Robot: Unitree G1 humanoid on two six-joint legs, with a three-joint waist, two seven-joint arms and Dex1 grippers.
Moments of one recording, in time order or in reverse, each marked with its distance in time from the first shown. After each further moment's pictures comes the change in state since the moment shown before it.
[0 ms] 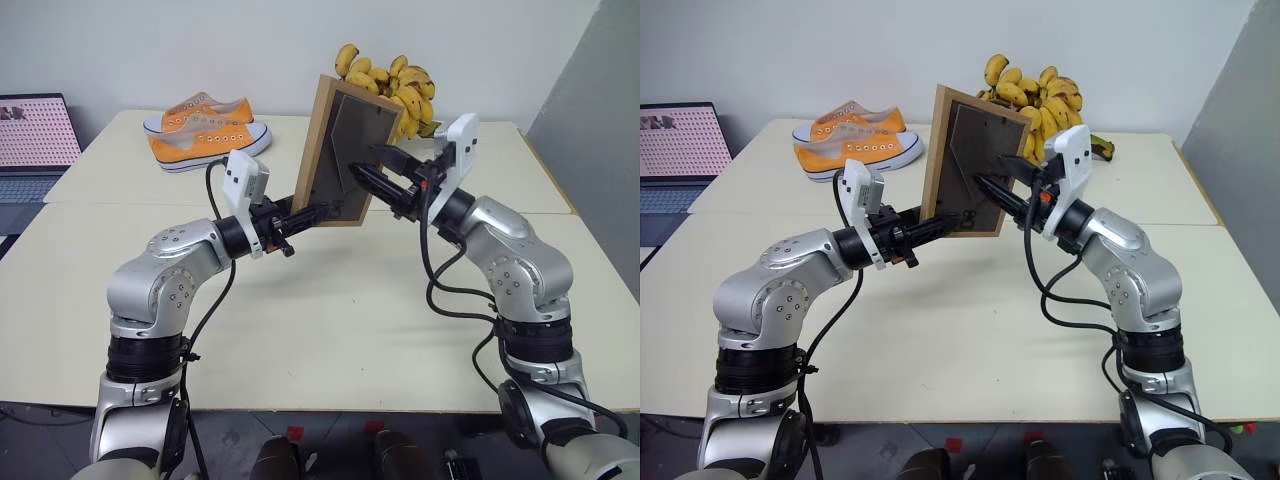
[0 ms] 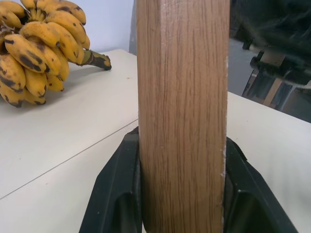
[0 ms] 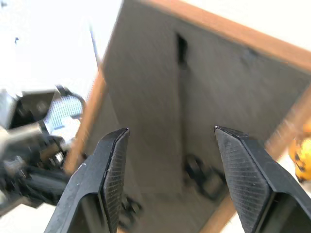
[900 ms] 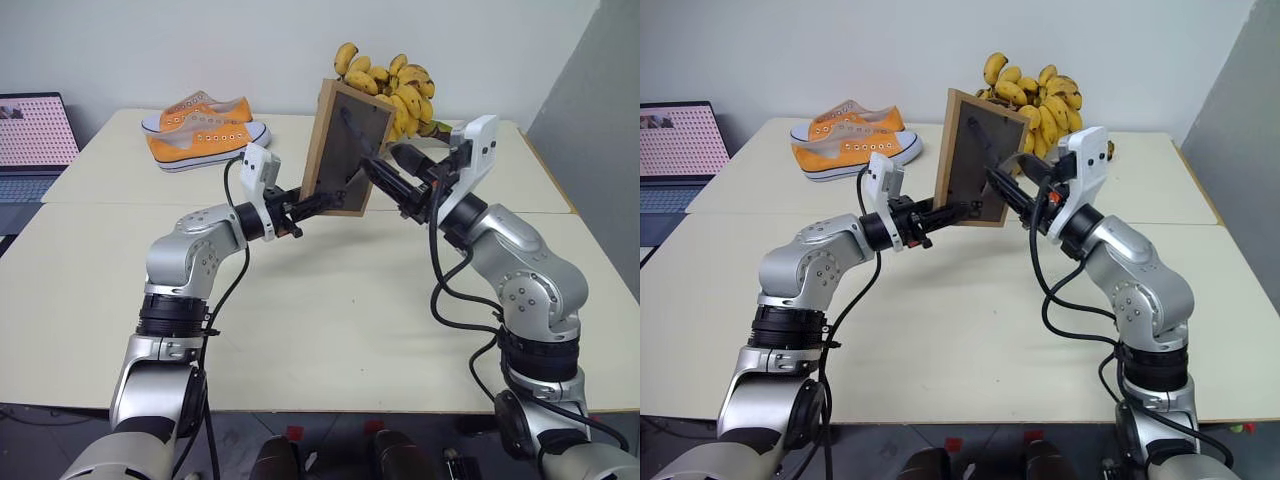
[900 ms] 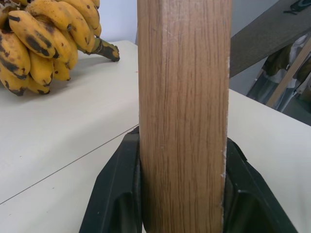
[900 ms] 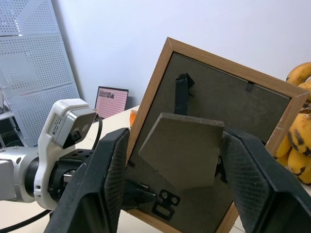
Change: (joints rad) left arm -0.173 -0.041 -0.042 0.352 0.078 -0.128 -0.066; right arm 0.081 -0.013 -0.047 -0.142 0.027 0.078 -0.135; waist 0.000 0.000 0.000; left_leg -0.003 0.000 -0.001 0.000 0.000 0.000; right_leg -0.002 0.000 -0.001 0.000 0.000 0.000
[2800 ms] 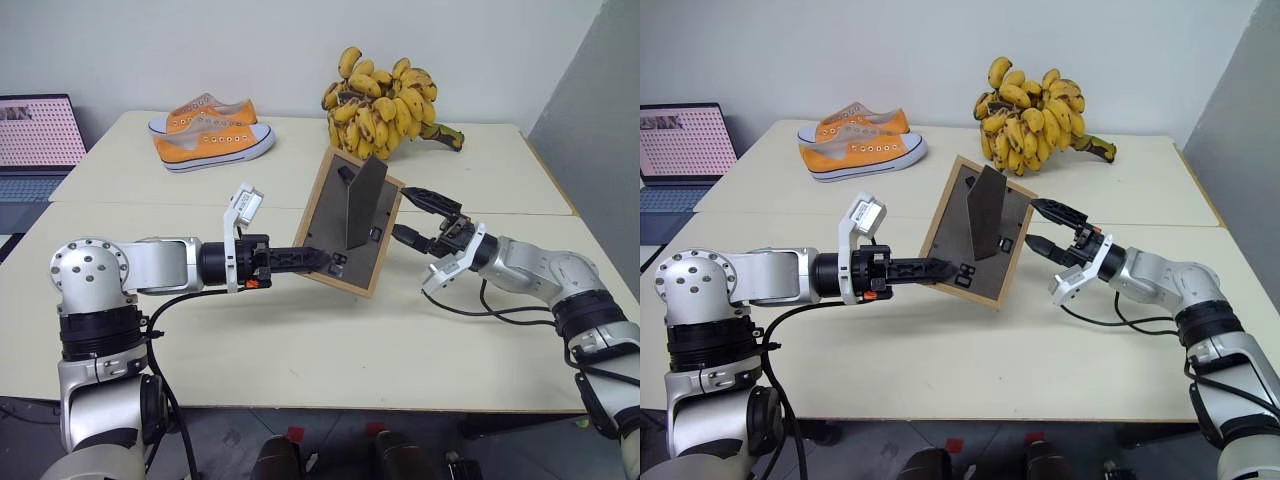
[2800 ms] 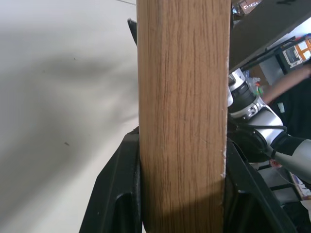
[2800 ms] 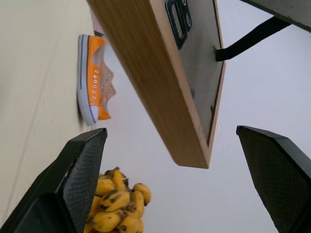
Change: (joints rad) left arm 0.081 0.174 0.237 -0.148 -1.061 0.952 0.632; right arm -0.156 -0.441 0.419 0.998 -1.622 -1.732 -0.844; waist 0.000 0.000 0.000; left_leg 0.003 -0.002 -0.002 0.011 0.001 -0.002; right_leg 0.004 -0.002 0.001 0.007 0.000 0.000
